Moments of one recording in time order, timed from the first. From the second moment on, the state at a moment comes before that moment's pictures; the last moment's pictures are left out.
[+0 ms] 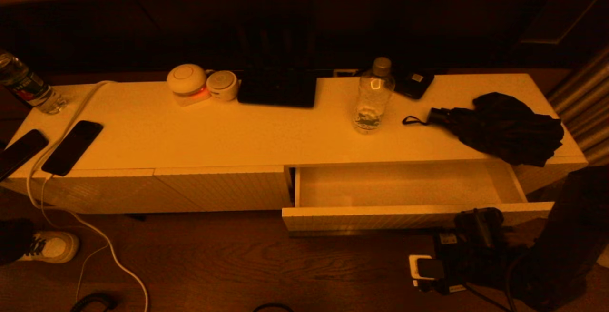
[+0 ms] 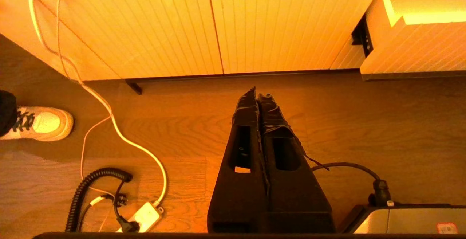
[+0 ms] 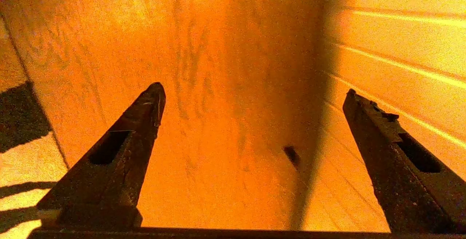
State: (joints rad) left arm 0.00 0.00 0.00 0.00 0.00 0.03; right arm 0.23 2.13 -0.46 -0.86 0.09 -1.37
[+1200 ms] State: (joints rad) left arm 0.00 0.00 0.00 0.00 0.00 0.03; right arm 0.35 1.53 -0.96 0.25 0.02 -0.35
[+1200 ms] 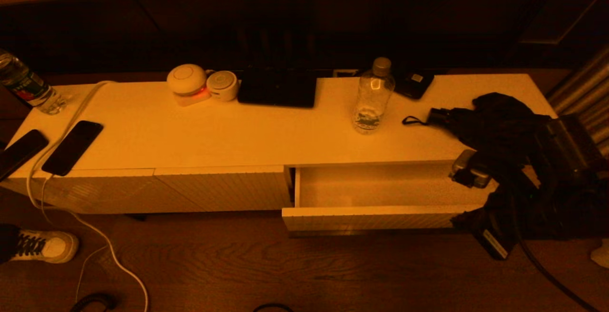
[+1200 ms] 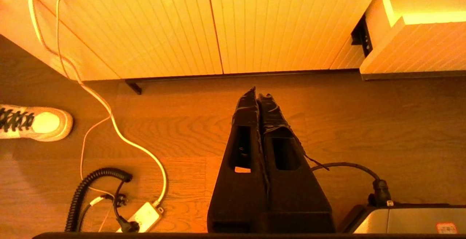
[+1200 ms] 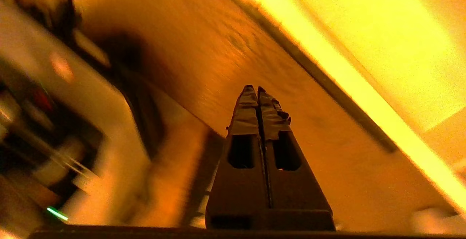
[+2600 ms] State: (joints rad) left arm 0.00 0.00 0.00 0.00 0.00 0.03; right arm 0.30 2.03 -1.46 0.27 -0.18 0.13
